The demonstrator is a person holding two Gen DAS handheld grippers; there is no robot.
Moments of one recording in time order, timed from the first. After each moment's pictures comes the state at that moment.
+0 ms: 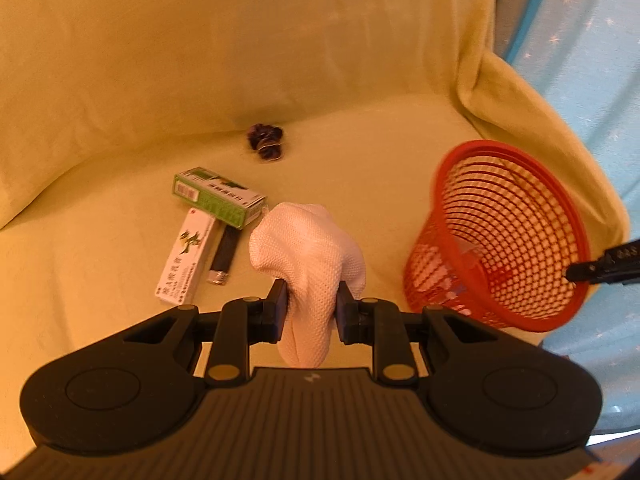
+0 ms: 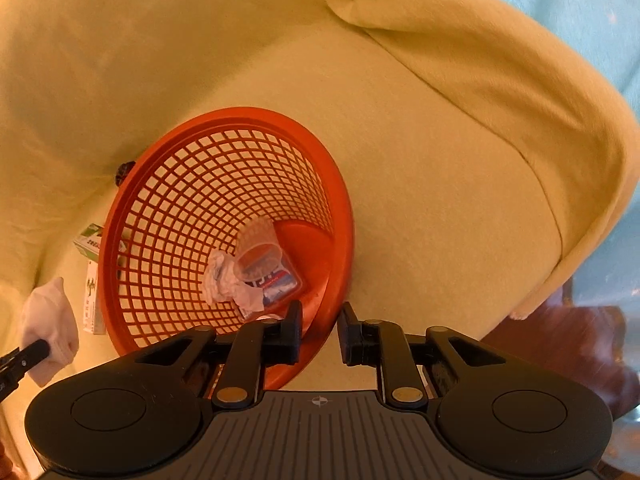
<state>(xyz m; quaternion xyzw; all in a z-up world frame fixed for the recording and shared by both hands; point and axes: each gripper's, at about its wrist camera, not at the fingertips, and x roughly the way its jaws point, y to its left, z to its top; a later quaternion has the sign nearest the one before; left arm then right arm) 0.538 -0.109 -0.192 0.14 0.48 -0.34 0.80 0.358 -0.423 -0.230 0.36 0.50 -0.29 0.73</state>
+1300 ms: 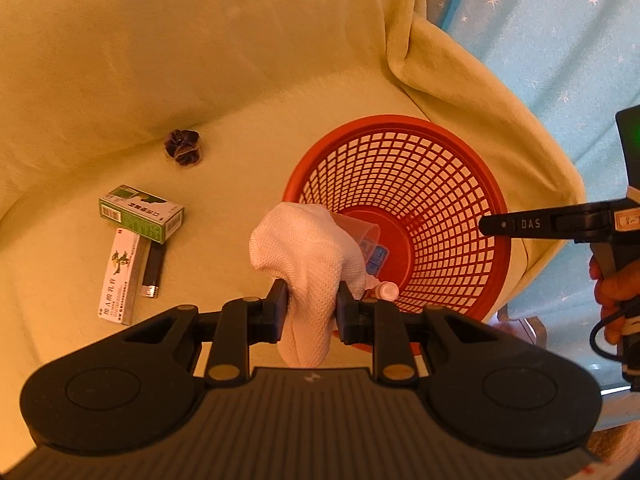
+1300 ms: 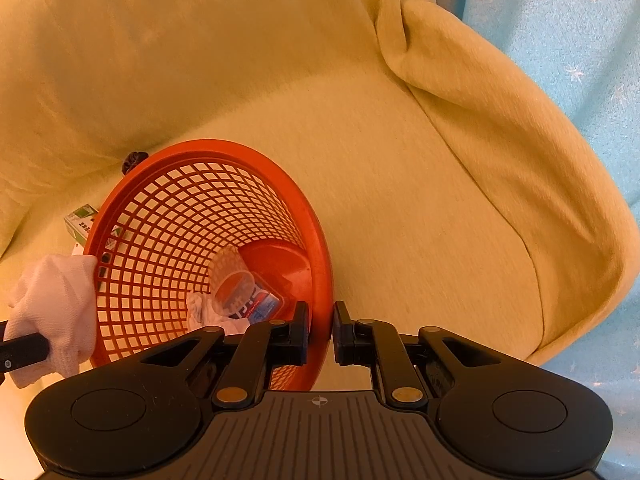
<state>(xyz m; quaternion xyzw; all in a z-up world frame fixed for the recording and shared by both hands) 0.511 -0.179 -0.171 0.17 0.51 -0.40 0.74 0.396 -0.419 -0.228 0.25 0.51 -0.27 0.78</state>
